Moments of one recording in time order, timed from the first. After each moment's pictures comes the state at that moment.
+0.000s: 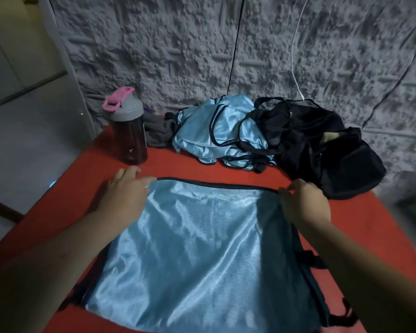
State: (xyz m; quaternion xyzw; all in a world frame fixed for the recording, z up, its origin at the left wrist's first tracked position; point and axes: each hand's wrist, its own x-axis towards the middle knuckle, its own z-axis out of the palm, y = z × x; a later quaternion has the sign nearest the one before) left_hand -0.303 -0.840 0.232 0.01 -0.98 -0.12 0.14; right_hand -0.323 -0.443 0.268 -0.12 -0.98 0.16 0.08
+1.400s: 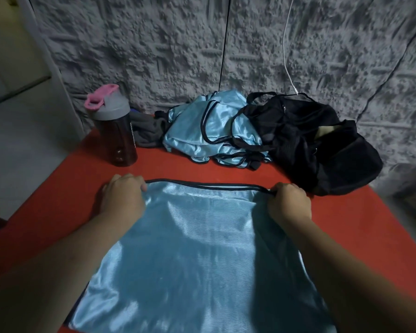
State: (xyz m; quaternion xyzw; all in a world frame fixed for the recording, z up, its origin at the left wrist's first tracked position) left_hand -0.320 -0.818 0.225 0.09 -0.98 -0.13 0.14; right_hand -0.342 -0.453 0.230 -0.11 -0.99 0.09 0.07
